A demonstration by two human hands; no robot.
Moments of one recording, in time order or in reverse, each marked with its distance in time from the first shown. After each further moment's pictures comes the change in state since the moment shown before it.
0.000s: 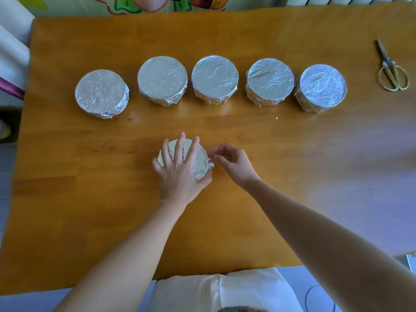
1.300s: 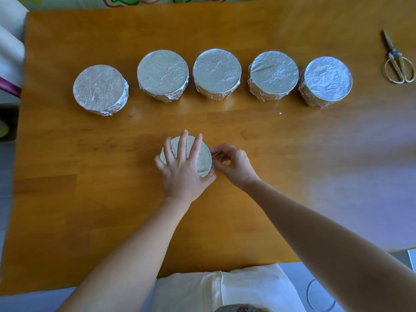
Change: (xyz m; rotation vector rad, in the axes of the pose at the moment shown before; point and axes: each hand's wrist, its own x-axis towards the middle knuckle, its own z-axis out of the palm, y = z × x) left_hand 0.002 -0.001 0.000 0.060 -0.011 0.017; right_hand -0.004 0.006 0.010 -0.218 0.007 -0.228
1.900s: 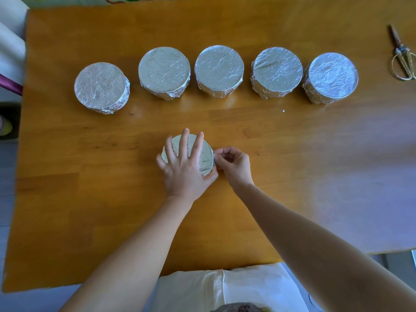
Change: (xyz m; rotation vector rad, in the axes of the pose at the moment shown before) left_hand 0.000 0.002 0.001 0.004 0.005 -0.011; right_hand -0.007 0.004 0.022 0.474 0.230 0.328
